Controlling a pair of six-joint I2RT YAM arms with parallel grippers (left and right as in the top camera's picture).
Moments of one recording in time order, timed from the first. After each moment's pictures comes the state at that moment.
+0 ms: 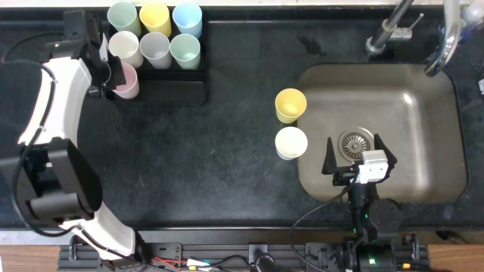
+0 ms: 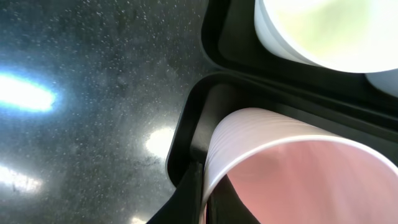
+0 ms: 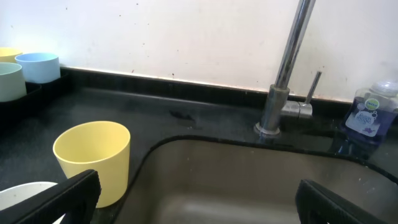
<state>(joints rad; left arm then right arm) 0.14 1.91 1.55 -0.90 -0.13 -0.12 0.03 0.05 0.02 -0.02 -0.04 -0.06</state>
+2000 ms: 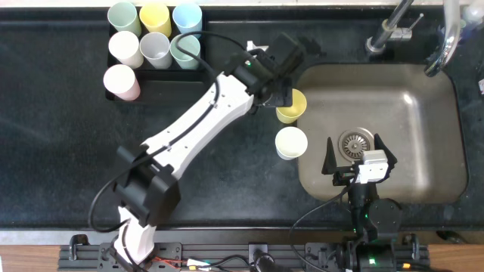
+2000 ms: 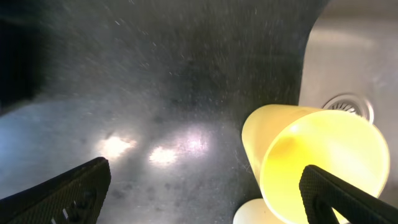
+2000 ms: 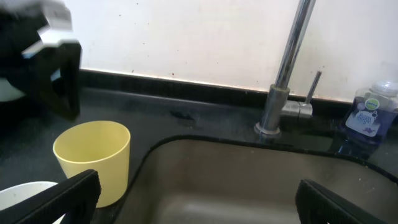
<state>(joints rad) -0.73 2.09 1.90 -1.08 -0.13 -0.74 0.03 0.05 0.02 -0.02 -0.04 -0.06</state>
